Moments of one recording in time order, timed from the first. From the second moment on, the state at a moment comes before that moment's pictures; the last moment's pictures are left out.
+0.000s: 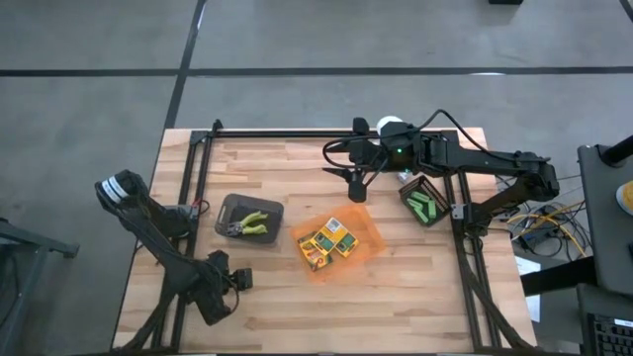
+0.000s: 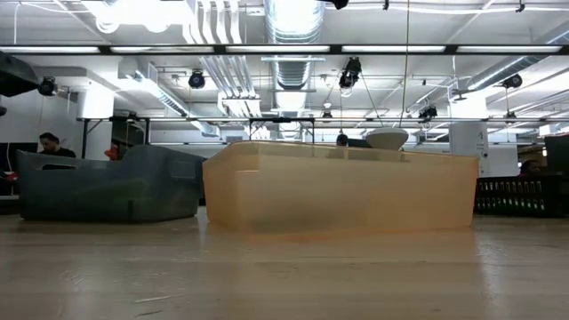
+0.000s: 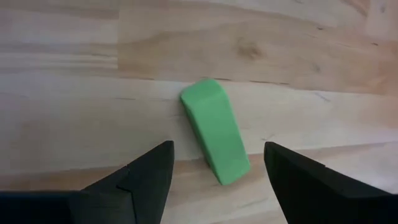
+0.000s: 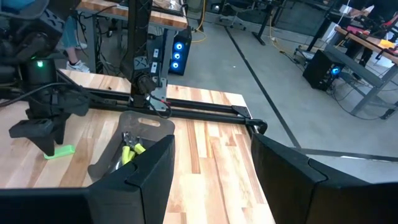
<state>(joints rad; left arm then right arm) -0.93 1.50 0.75 -0.63 -0.37 -2.60 -0.12 1.42 1.39 -0.26 0.03 -0.20</state>
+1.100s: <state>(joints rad) -0.77 1.49 0.73 -0.59 -0.05 -2.48 -0.12 1.42 1.39 -0.26 0.03 -0.20</state>
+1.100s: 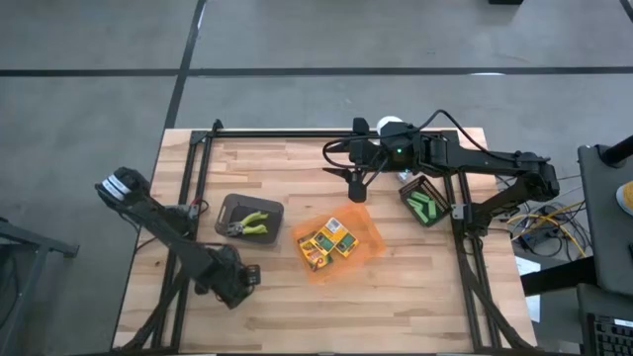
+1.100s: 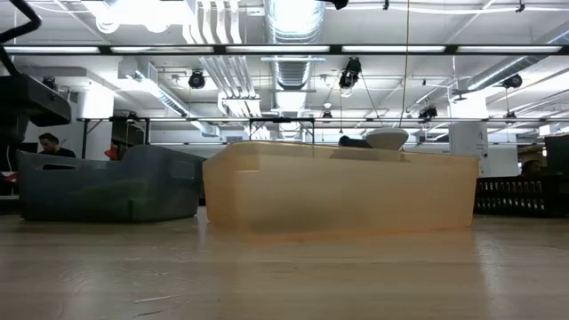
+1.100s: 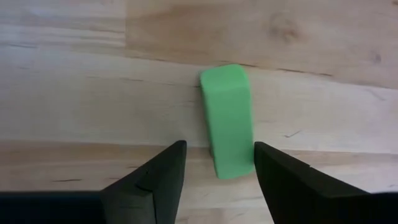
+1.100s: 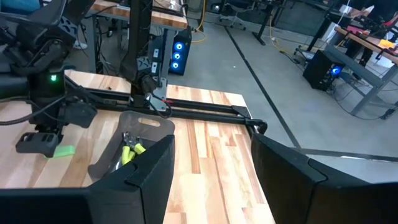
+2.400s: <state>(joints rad) -0.71 1.48 0.73 -0.63 0.03 -2.30 -0.12 1.42 1.39 -0.26 0.03 -0.20</state>
